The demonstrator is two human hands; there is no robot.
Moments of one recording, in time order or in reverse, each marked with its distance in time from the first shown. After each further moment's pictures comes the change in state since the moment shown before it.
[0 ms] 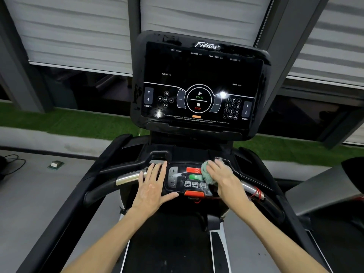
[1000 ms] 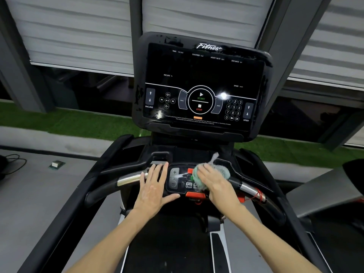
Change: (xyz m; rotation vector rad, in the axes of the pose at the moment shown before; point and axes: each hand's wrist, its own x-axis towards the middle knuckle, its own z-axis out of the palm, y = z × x) left_hand -0.002 0.001 0.003 -0.032 0.051 0.008; right_hand -0.001 -0.023 0.009 0.078 0.010 -0.069
